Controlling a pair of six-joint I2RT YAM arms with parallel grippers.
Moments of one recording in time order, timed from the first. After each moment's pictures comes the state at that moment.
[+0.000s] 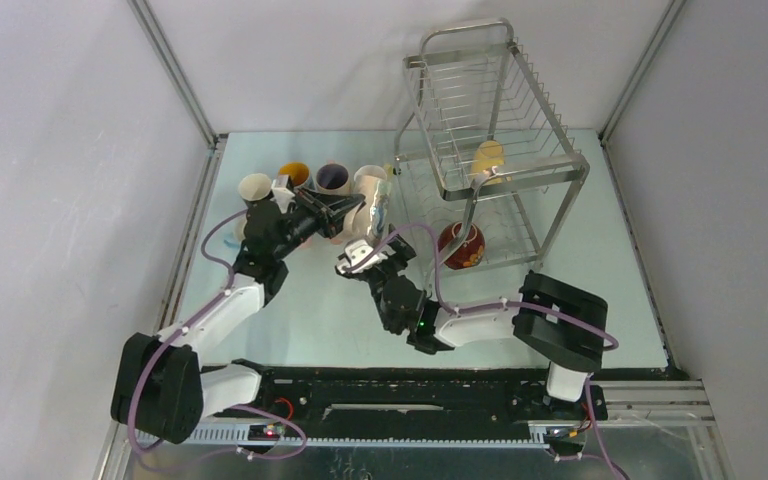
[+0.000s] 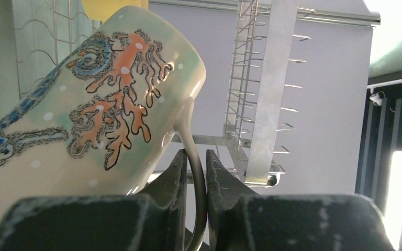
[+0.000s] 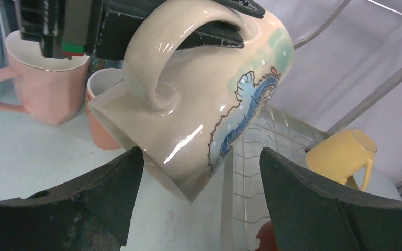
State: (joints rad) left arm -0.30 1.17 0.63 0.51 0.44 -1.64; right arm 1.23 1.77 0.88 1.03 0.89 -0.52
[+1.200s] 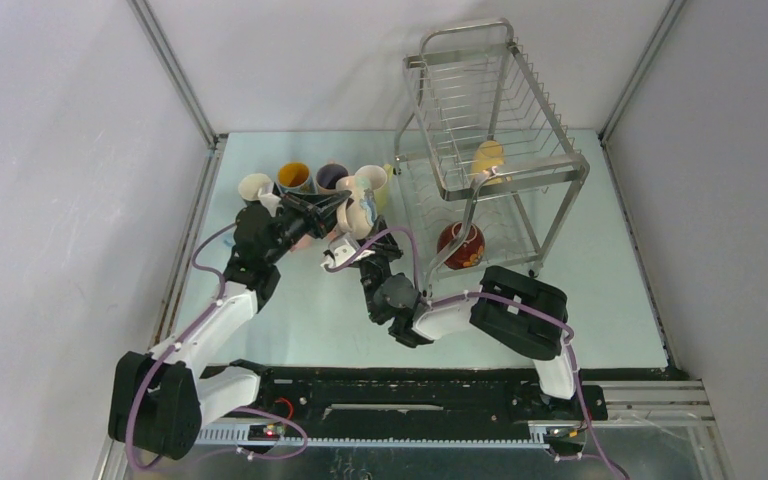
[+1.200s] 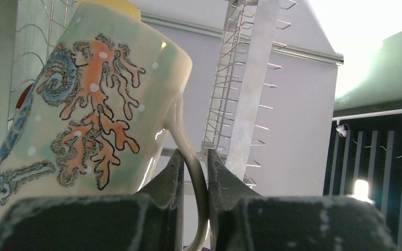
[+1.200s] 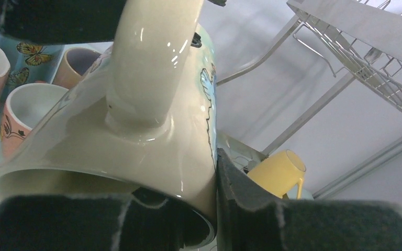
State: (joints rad) left arm -0.26 1.09 0.61 0.45 0.40 -1.76; right arm 1.19 1.99 1.00 1.41 0.94 -0.98
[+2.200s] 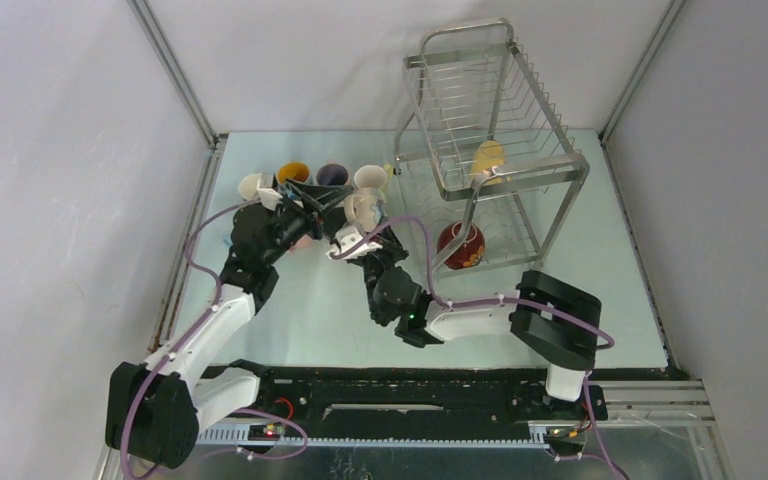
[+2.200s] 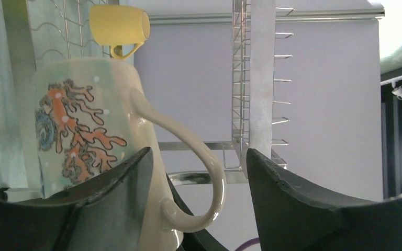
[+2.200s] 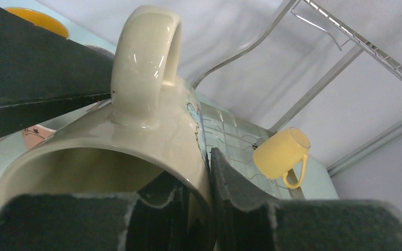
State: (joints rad) left arm -0.27 1.05 0.62 0.41 0.41 -1.53; right arm 1.23 1.82 1.00 1.13 1.04 -0.80
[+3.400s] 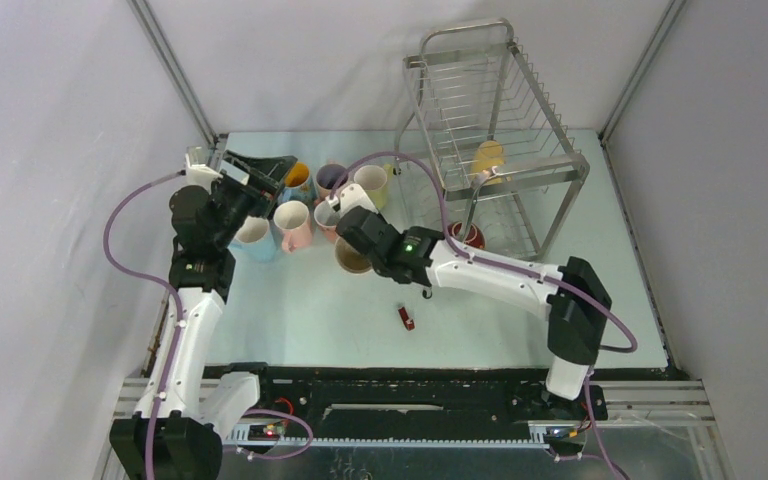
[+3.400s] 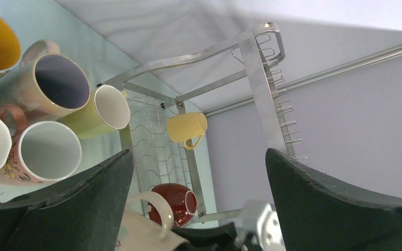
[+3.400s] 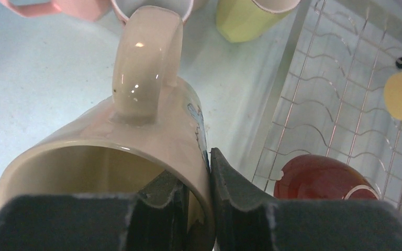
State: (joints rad) left arm 0.04 0.93 0.87 0.04 0.38 -1.07; right arm 1.10 1.76 1.52 -0.44 0.60 0.13
